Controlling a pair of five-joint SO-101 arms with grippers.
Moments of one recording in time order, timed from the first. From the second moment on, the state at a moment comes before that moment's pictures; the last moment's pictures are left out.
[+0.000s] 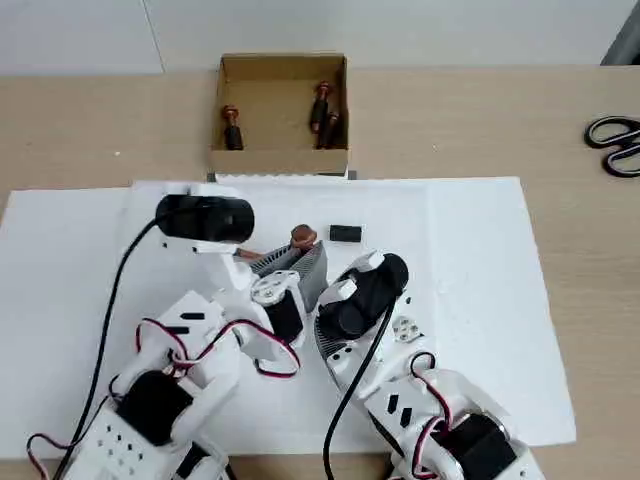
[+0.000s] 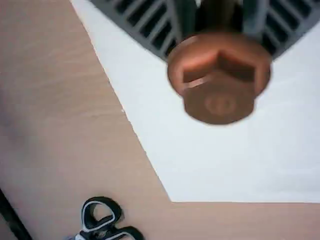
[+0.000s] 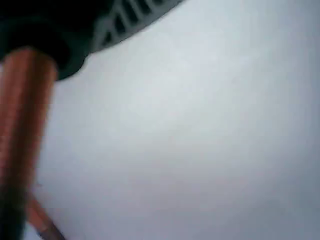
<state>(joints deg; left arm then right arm) 32.6 -69.4 55.8 47.4 38.2 -40.6 -92.8 68.3 65.5 -3.1</state>
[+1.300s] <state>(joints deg) 43.8 -74.2 58.9 63.9 33.5 -41.0 -93.0 68.3 65.7 -2.9</state>
